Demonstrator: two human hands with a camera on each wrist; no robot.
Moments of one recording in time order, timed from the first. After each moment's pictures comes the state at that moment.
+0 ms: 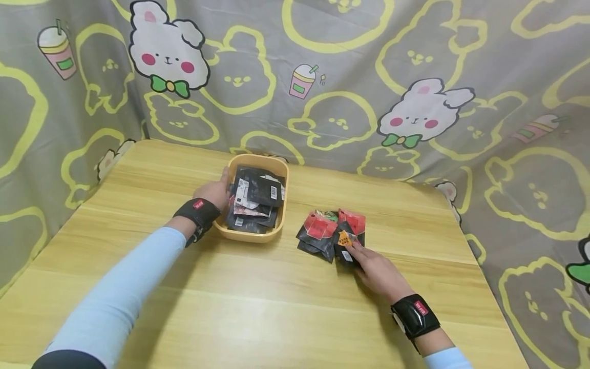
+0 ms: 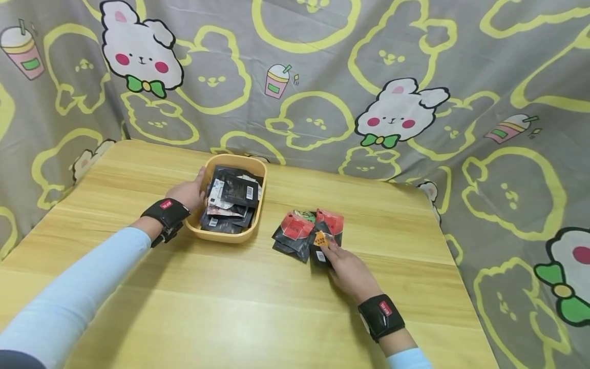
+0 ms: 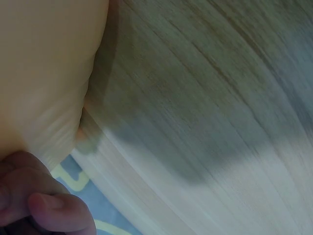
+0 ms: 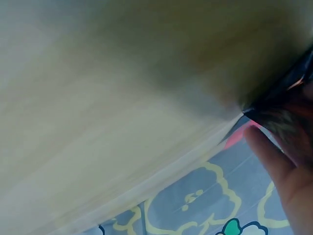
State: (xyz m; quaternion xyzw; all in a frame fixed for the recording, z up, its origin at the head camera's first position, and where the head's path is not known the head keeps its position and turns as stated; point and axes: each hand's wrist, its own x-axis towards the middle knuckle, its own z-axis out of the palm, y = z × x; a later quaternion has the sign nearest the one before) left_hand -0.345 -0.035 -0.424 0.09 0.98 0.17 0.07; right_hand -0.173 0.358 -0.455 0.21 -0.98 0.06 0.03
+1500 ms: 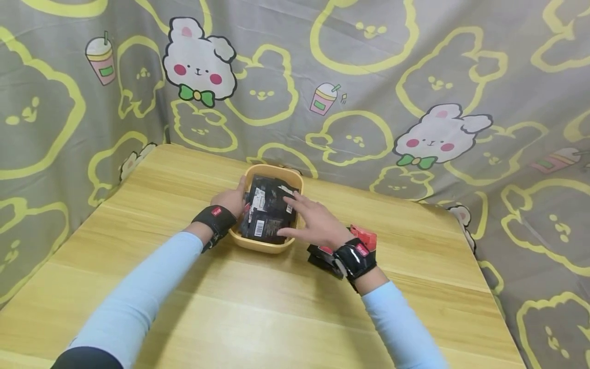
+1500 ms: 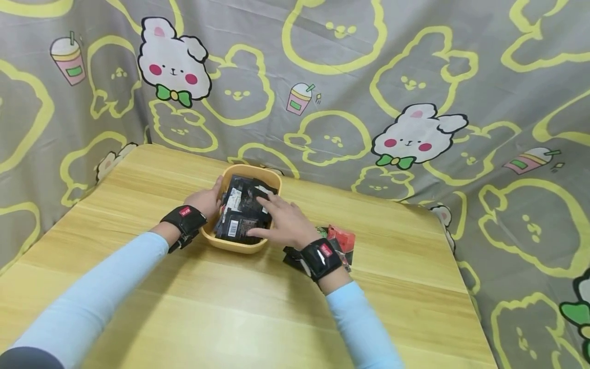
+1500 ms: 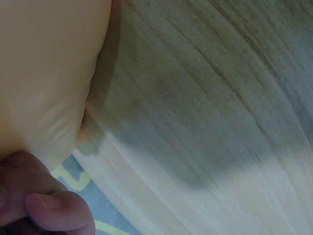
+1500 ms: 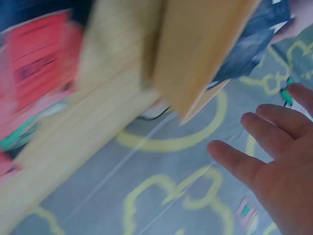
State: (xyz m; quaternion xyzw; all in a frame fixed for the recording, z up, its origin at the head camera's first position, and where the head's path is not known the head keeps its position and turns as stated) left_hand -0.346 -0.039 -0.433 0.09 0.98 0.18 0.05; right_hand -0.275 0.198 -0.374 0.25 -0.95 0.15 -0.07
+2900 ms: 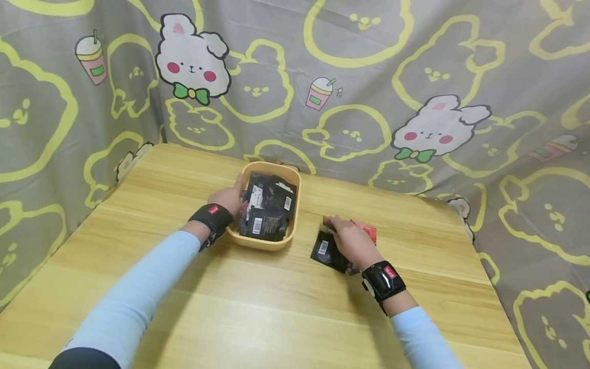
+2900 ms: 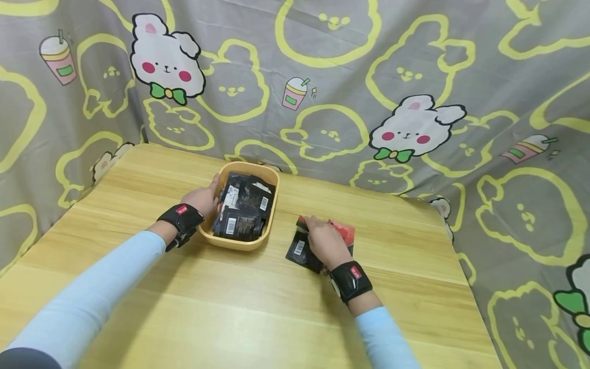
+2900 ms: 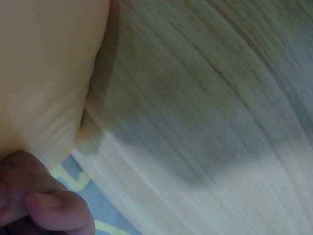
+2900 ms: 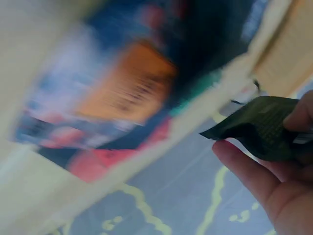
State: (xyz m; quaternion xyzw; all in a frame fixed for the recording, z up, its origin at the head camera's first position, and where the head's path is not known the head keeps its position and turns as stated) left_hand -0.334 -0.036 -0.416 0.09 0.98 0.18 0.05; right_hand -0.247 0.279 -0.423 0.20 -0.97 0.09 0.07
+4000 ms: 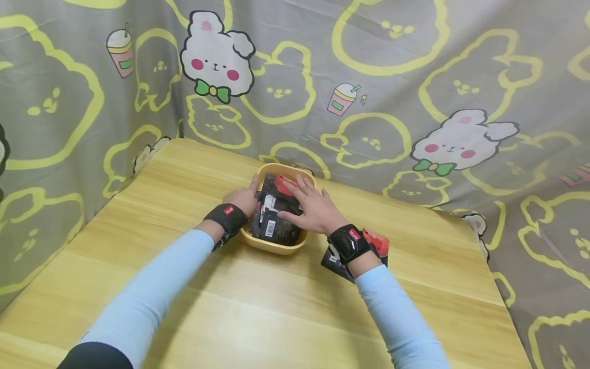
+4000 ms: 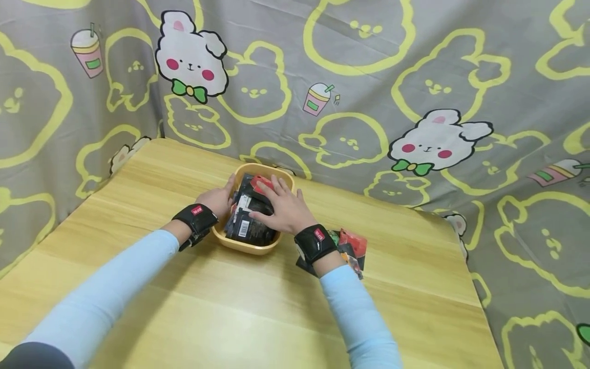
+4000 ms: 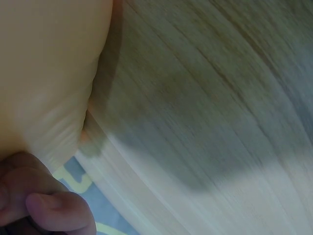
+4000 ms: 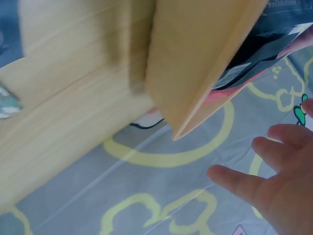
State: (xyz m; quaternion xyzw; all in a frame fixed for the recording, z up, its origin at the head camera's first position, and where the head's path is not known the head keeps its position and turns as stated) left_hand -0.336 -0.041 -0.420 0.09 0.97 0.20 0.06; right_hand -0.313 0.170 -0.382 0.26 -0.96 0.11 -0.03
